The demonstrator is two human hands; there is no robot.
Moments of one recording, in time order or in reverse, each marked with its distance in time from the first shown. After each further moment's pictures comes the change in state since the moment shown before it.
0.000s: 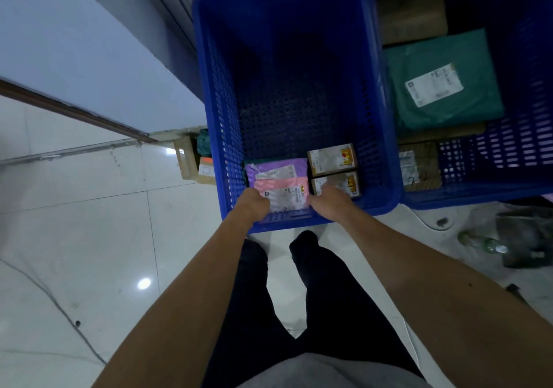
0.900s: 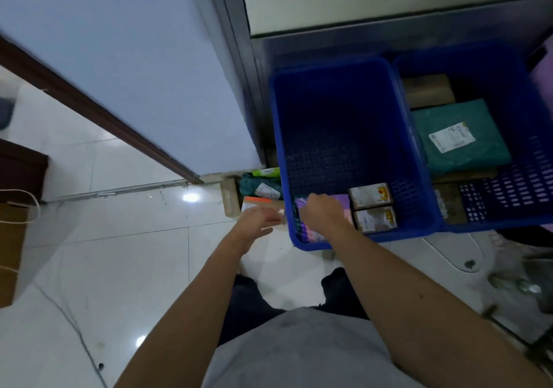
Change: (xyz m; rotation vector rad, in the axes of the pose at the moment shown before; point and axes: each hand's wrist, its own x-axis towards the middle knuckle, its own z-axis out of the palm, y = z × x) left_hand -0.088 -0.088 -0.158 -0.587 -0.160 0.209; right_hand -0.127 -0.175 0.057 -0.361 0.288 -0.270
